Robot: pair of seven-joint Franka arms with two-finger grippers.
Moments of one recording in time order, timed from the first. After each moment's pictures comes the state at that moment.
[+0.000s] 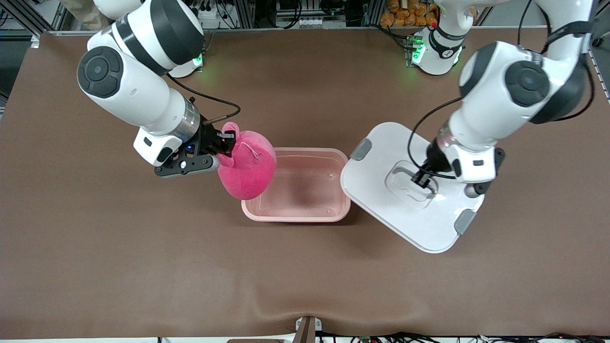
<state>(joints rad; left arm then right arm) 0.05 0.26 -0.44 -1.61 -0.02 1.95 -1.21 0.45 0.29 -0.01 -1.42 0.24 1.74 0.32</state>
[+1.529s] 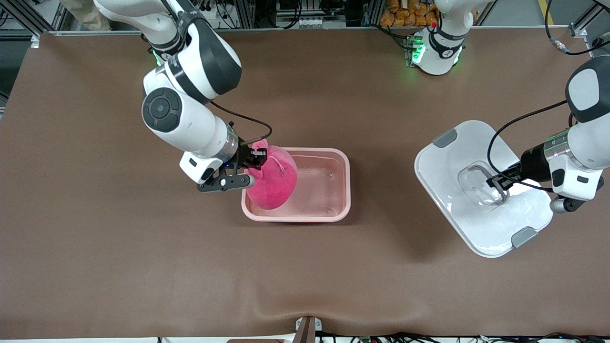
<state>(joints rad) 0.34 0.25 -0.43 -1.61 -0.10 1.84 -0.62 0.52 0.43 -0.01 -1.42 0.28 1.88 0.37</state>
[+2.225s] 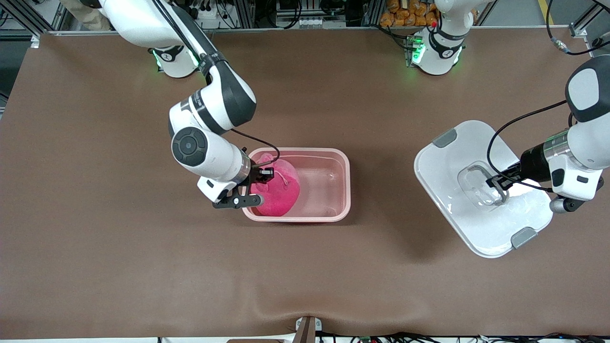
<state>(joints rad) 0.34 0.25 -0.44 -1.61 -0.10 1.84 -0.62 0.52 0.56 -0.01 -1.42 0.27 1.95 0.37</state>
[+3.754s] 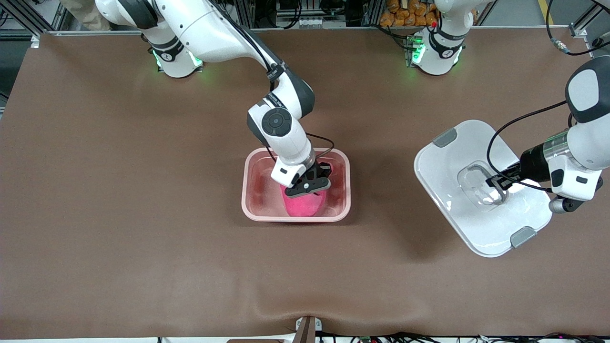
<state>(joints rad) 0.34 0.26 -0.43 -1.61 -0.10 1.83 -0.61 0.75 0.76 -0.01 -1.40 0.18 2.43 0.44</state>
